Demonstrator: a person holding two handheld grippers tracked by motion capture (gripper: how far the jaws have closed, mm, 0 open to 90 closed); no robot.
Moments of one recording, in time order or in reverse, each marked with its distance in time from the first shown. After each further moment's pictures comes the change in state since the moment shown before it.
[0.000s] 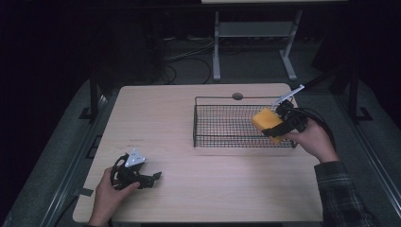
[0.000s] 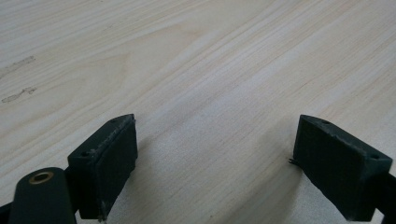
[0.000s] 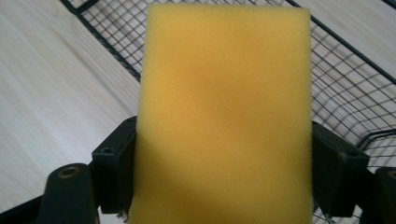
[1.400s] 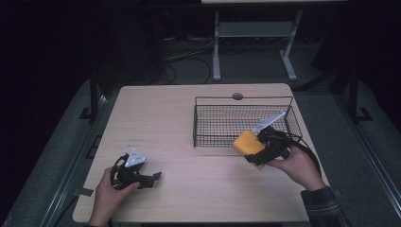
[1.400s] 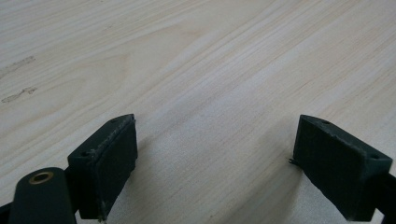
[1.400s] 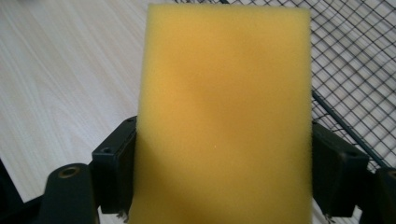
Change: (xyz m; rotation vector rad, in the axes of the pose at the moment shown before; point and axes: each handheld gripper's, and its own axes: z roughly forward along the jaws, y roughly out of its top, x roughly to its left) left arm 0.000 0.000 0.000 -0.004 0.001 -0.001; right arm 0.087 -0.019 0.009 -0.014 0.085 -0.100
